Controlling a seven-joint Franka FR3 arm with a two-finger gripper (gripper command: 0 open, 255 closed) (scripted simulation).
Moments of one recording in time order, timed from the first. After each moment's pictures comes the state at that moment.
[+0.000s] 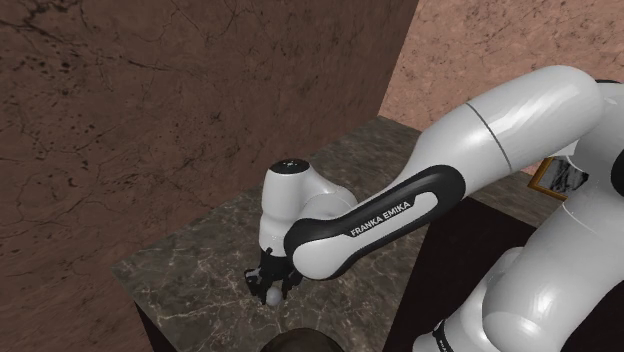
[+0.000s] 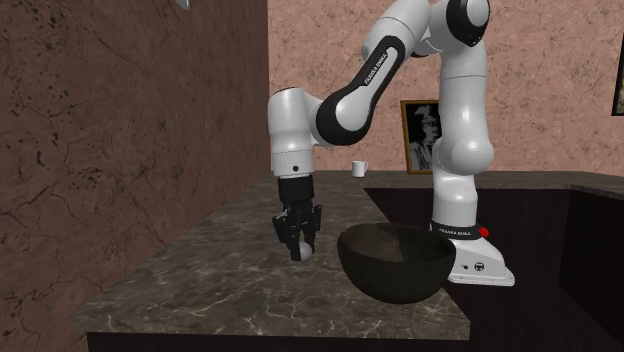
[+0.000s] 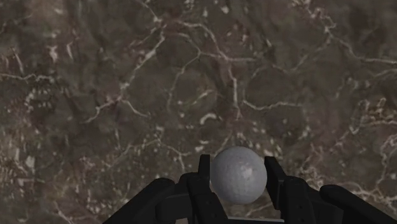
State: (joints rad) arm 0.12 0.02 0.58 -2.44 0.16 2.38 0.90
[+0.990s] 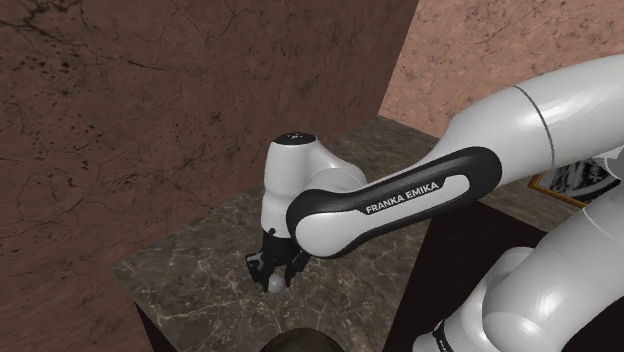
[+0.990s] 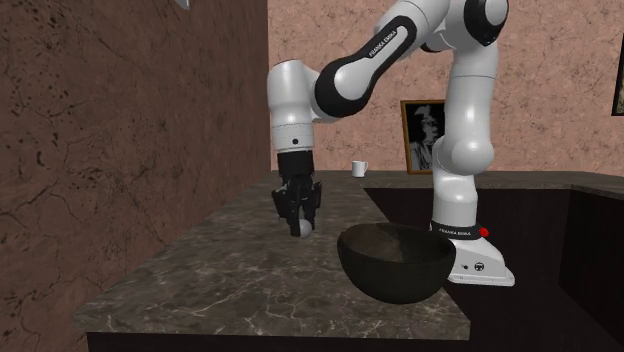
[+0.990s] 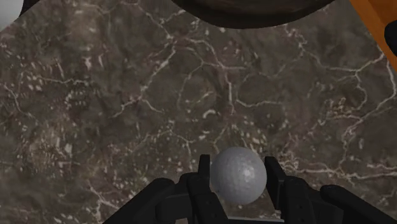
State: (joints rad) arm 0.12 -0.10 0.57 -2.39 0.22 2.23 0.87
